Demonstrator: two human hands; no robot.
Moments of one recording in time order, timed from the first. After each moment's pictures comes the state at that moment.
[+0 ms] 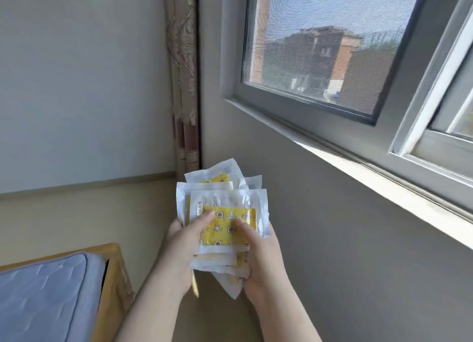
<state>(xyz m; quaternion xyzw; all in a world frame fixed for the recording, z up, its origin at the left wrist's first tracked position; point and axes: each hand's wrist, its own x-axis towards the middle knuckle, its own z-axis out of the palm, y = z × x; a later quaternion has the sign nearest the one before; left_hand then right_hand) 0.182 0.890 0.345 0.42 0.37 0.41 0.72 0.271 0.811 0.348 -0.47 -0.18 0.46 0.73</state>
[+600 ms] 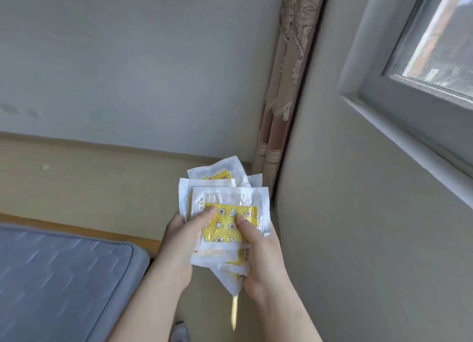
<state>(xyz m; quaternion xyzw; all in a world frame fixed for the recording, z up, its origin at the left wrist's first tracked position) 0.218 1.153 0.311 0.30 0.48 0.53 0.63 0.333 1.122 0.315 -0.45 -0.24 0.63 0.58</state>
